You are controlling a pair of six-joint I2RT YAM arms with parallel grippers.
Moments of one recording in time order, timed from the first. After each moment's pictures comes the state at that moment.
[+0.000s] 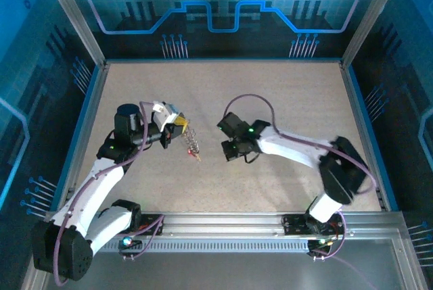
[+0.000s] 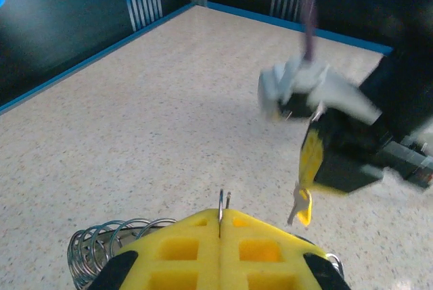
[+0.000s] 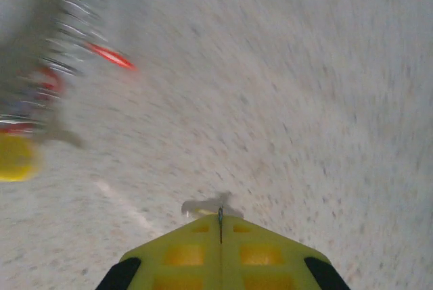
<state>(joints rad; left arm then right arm) -0.20 0.95 0.69 -0.17 0.74 0.32 0.84 1.39 1.00 -0.52 0.00 0.21</state>
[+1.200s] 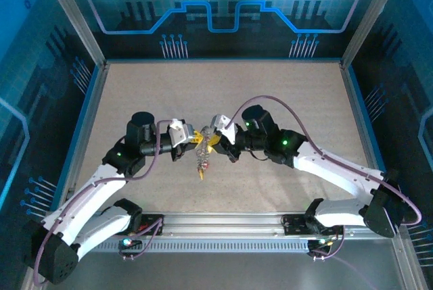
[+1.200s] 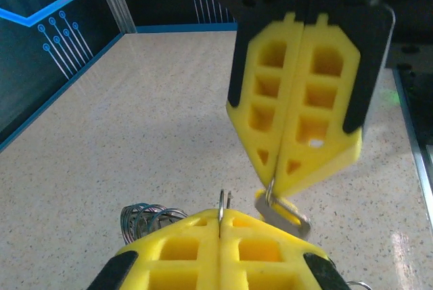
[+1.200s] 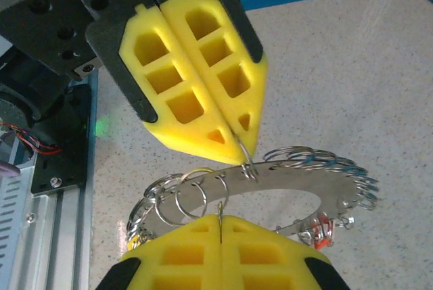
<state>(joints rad) -0.42 0.90 0.68 -0.16 0.69 0.44 0.85 1.25 0.98 -0.25 -0.39 -0.15</state>
